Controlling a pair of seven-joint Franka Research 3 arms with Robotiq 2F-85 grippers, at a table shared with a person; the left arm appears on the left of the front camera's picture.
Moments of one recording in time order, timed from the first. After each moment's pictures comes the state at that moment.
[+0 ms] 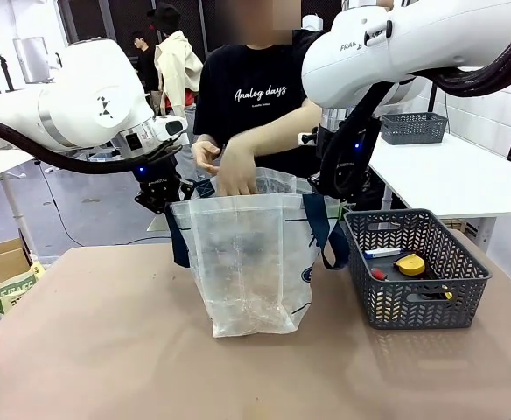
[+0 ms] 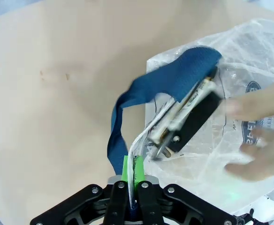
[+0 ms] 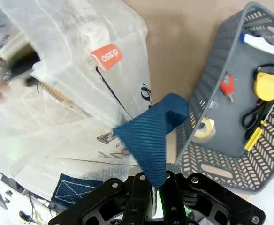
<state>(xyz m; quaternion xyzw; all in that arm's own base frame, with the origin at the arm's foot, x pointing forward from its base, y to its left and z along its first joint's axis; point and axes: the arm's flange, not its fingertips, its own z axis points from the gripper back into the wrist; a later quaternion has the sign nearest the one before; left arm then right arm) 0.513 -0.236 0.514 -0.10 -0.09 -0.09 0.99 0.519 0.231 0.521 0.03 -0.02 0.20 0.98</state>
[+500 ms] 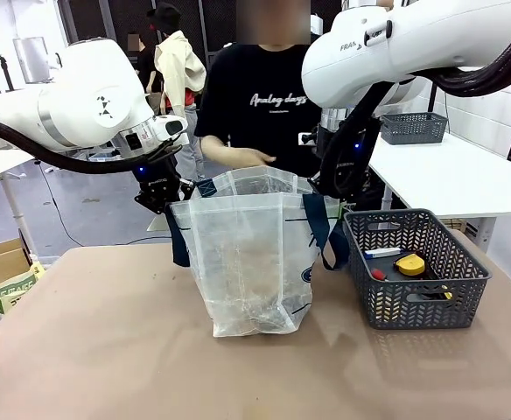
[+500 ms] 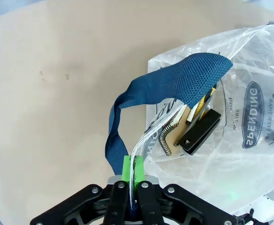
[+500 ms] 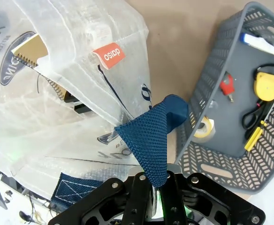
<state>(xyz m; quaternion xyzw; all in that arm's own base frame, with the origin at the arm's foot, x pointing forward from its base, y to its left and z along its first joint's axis) 0.513 -0.236 0.514 -0.10 -0.09 -0.09 0.99 0.519 0.231 0.521 0.03 -0.02 0.20 0.98</state>
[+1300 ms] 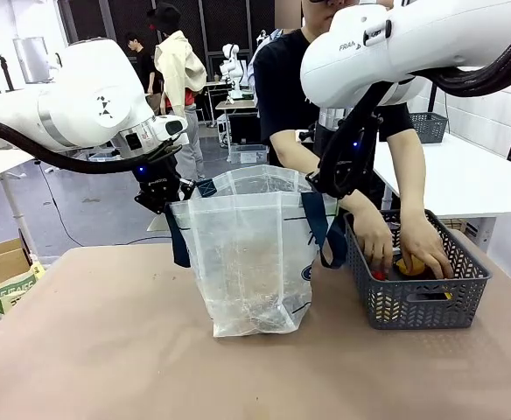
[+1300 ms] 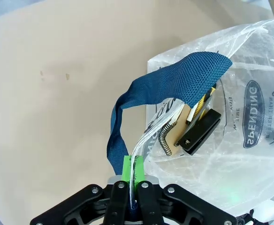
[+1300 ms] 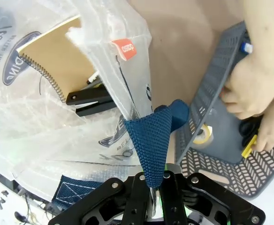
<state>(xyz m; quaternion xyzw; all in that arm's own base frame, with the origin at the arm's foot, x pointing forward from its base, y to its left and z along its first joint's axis) 0.513 -0.236 0.514 -0.10 -0.09 -0.09 0.99 0.521 0.235 0.525 0.03 -0.04 0.22 0.97</state>
